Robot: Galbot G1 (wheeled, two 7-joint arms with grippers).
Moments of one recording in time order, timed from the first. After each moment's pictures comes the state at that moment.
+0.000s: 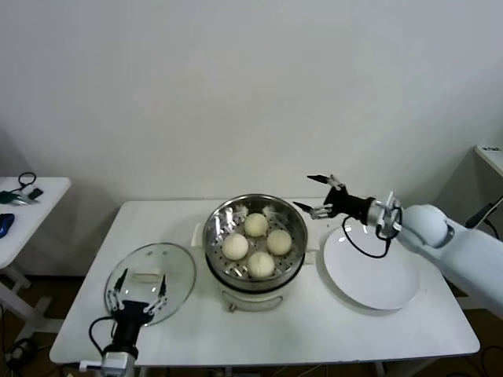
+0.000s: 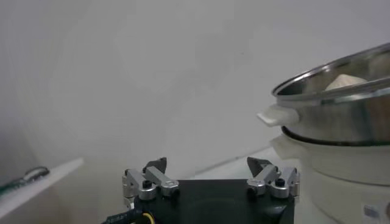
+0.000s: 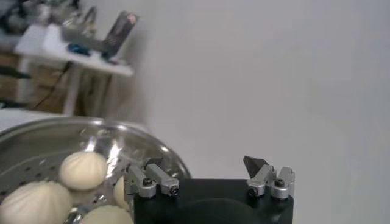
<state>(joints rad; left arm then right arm) 1.67 -1.44 -0.65 -2.01 0.23 -0.08 -0.04 -0.35 0.53 -0.44 1.60 0.77 0.15 -0.33</state>
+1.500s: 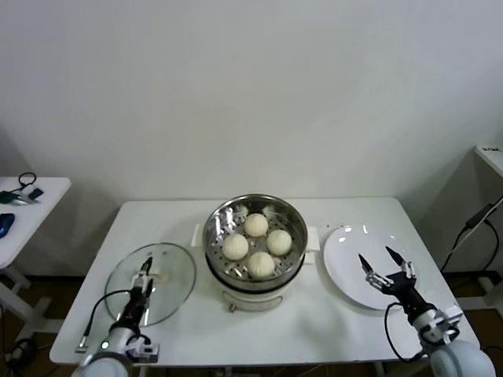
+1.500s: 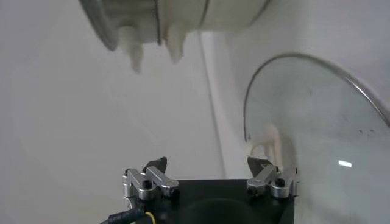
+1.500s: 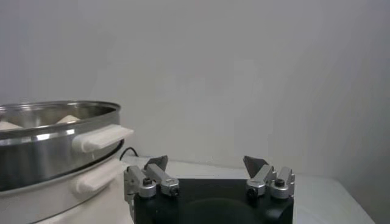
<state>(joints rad) 1.46 -1.36 -0.65 -1.76 1.53 -0.05 0.00 -1.46 1.04 0.66 1.74 0.52 0.06 -0.27</state>
